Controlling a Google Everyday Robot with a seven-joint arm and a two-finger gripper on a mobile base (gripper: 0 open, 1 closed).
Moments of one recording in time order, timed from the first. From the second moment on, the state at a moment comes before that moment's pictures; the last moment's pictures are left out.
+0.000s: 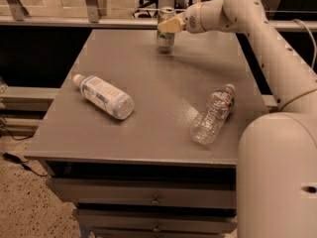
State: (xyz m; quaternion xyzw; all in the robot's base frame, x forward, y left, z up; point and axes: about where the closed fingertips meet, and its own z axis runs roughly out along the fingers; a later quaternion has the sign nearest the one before) arm 0.853 -0.073 0.921 -0.33 0.76 0.23 0.52
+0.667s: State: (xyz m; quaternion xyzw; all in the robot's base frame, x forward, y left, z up) arm 0.785 -0.126 0.933 -0.35 0.76 0.22 0.49
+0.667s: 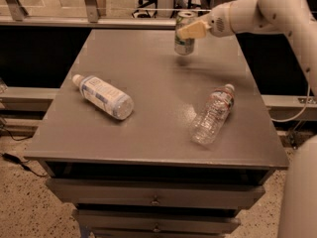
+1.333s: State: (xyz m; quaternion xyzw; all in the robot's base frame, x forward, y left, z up) arm 0.691 -0.166 0.926 -0.38 0.77 0.22 0.47
